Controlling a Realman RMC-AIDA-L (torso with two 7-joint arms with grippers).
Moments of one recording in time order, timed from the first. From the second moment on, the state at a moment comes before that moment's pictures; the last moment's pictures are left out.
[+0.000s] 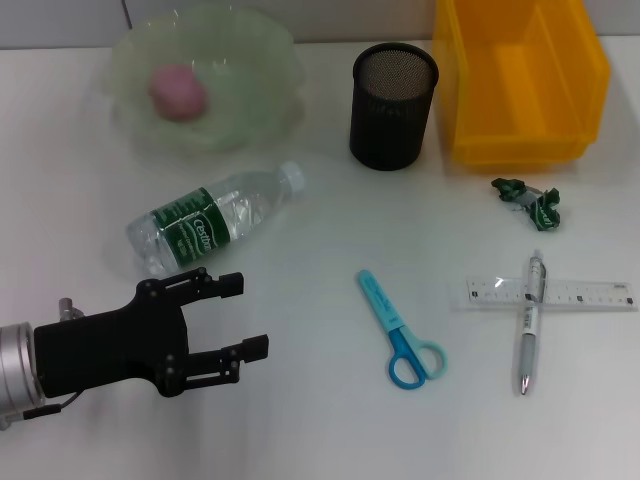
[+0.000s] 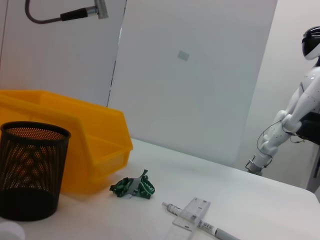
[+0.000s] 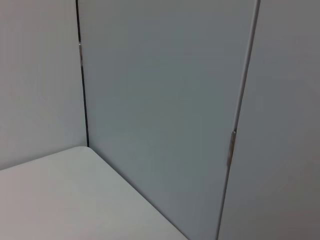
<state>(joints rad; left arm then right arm) -0.36 -2.07 0.67 0.44 1.96 1.71 -1.00 1.26 2.09 -1.39 -0.48 -1.89 -0.57 2.05</state>
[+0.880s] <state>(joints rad) -0.36 -2.07 0.67 0.44 1.97 1.72 -0.99 0.63 2.00 -1.05 -0.84 -1.52 -1.52 1.75</state>
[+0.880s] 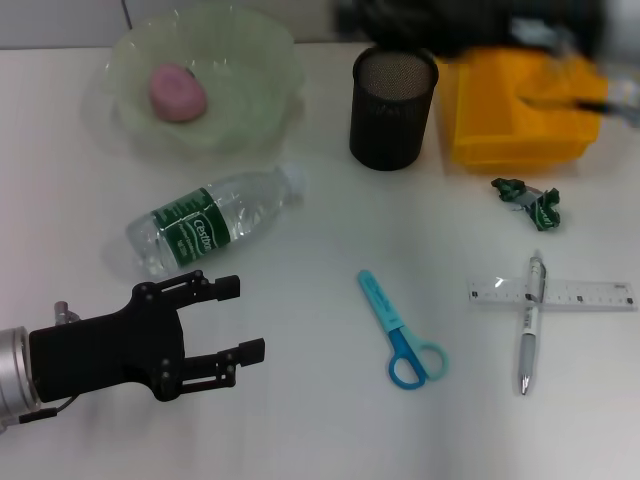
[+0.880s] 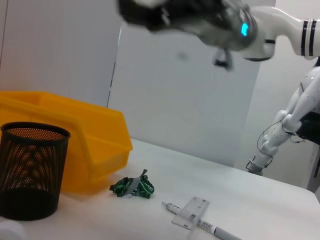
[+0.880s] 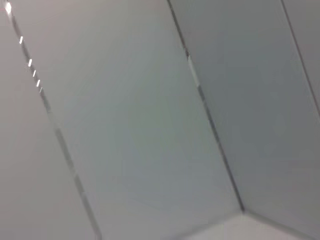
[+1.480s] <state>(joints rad) -0.36 -2.07 0.67 0.43 1.97 1.72 -0.99 0.60 1.91 -0.86 -1.25 -2.37 -1.81 2.27</state>
